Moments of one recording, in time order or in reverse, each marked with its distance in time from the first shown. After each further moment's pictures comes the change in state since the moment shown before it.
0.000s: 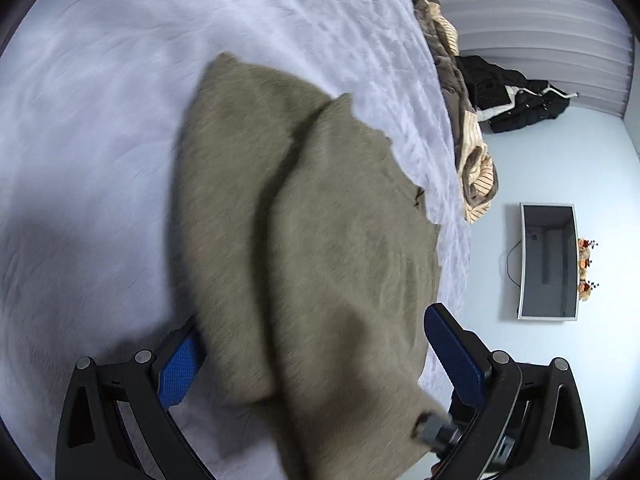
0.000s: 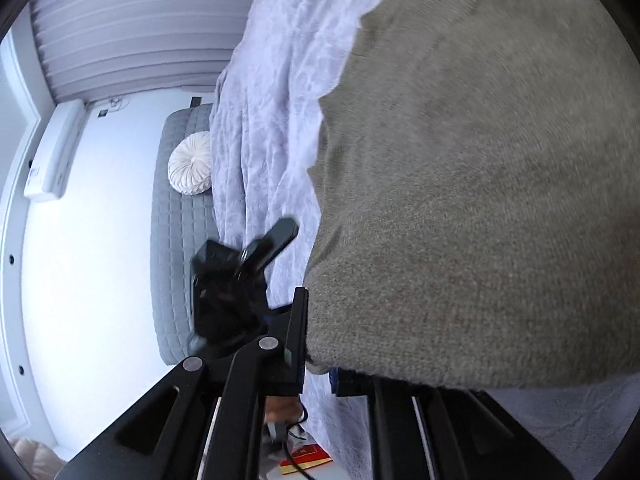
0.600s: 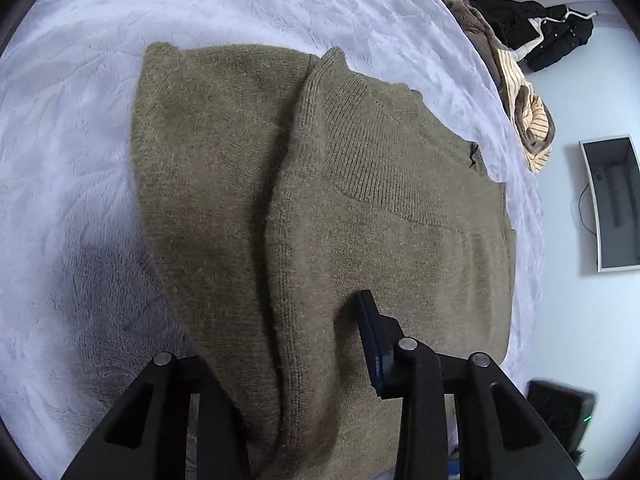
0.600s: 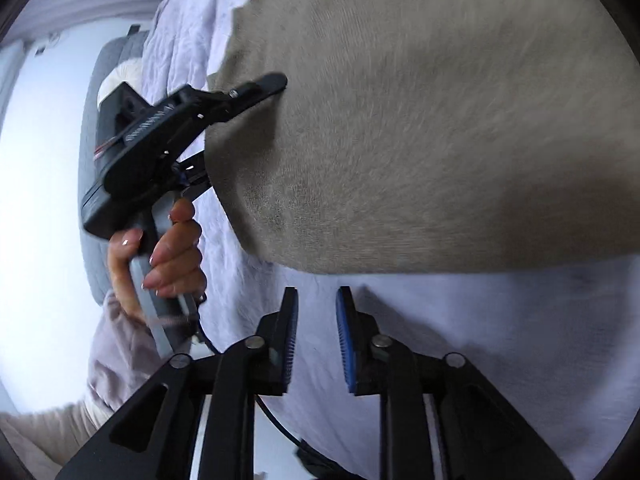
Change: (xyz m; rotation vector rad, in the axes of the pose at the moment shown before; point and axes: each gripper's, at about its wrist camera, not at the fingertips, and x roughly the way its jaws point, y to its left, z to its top) left arm 0.043 -0.025 0.001 0.190 0.066 0.314; right arm -0.016 -0.023 -0.022 -0.086 0.248 -0.297
